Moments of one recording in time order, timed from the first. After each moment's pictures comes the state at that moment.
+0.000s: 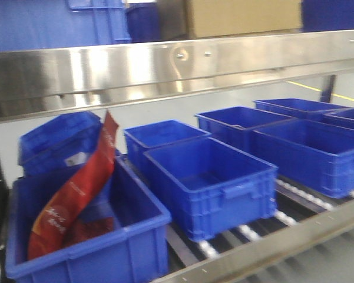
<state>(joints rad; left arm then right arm) 0.01 0.47 -0.87 0.10 0.63 0.05 -0.01 0.62 -1.02 0.11 0.75 -0.18</state>
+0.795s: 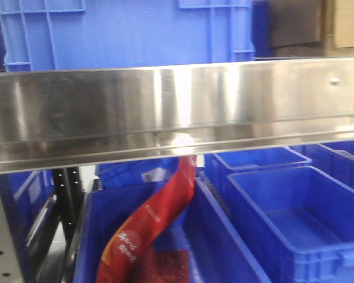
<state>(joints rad) 0.01 0.47 -0.87 0.11 0.63 0.05 -0.01 0.62 -1.02 0.11 0.75 -0.18</state>
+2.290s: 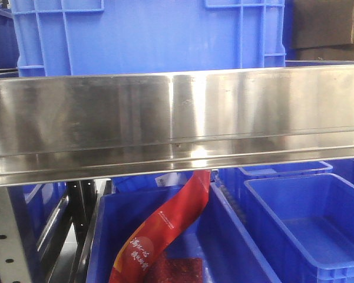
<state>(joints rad) 0.01 0.47 -0.87 0.11 0.62 0.05 -0.01 0.62 -1.02 0.11 0.75 -0.18</state>
